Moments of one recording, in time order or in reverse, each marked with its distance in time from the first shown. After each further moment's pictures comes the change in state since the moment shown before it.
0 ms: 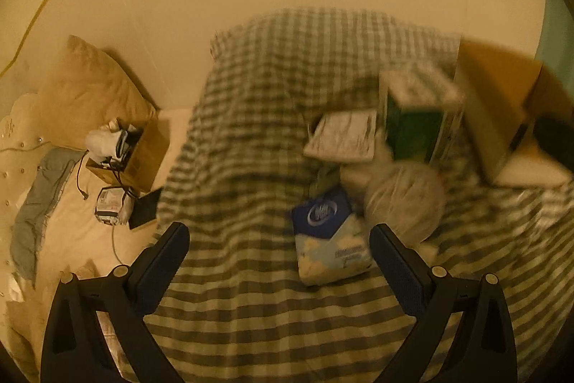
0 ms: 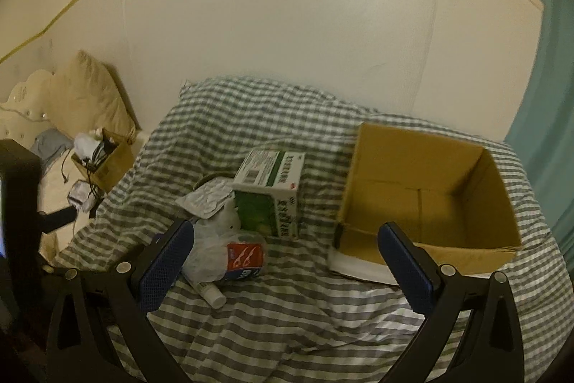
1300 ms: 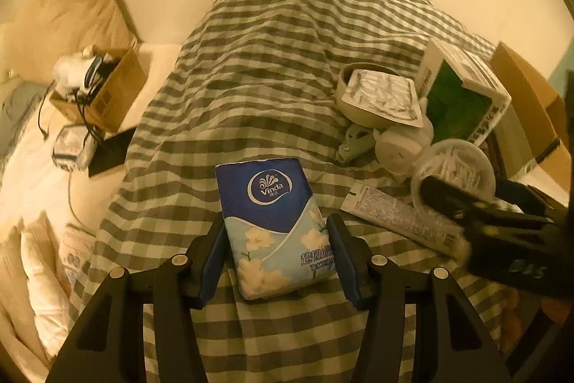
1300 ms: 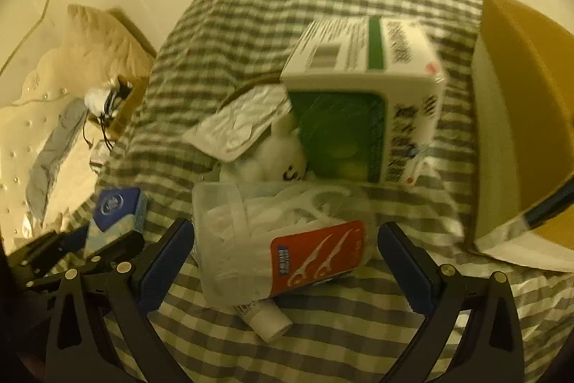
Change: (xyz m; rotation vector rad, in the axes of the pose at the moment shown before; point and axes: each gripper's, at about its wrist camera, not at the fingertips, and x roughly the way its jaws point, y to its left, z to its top) left arm 0.050 0.053 -0.018 -0.156 0.156 -0.172; right arm 0.148 0.039 -0.033 0.083 0.344 0.238
